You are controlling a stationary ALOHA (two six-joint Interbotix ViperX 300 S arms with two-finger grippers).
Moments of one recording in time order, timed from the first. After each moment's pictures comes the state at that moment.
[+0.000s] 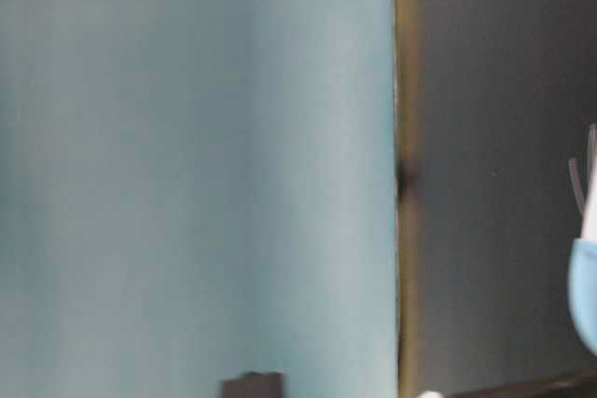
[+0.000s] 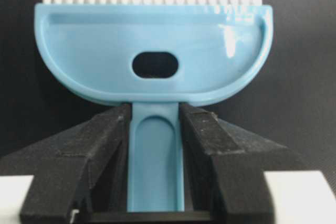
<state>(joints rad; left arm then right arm) -0.11 -0.02 0.94 0.04 -0.16 -0.08 0.07 -1.50 1.36 0.01 0.40 -0.01</state>
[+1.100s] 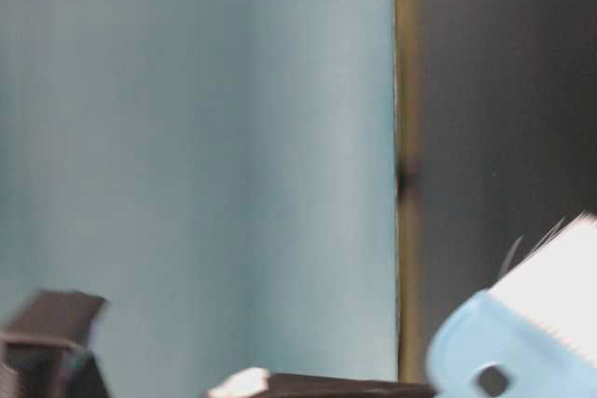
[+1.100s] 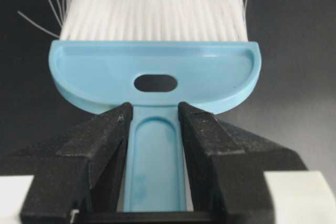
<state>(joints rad) -0.11 -0.17 0.55 0.04 0.76 0.00 0.07 -1.50 1.36 0.00 0.40 -0.01</state>
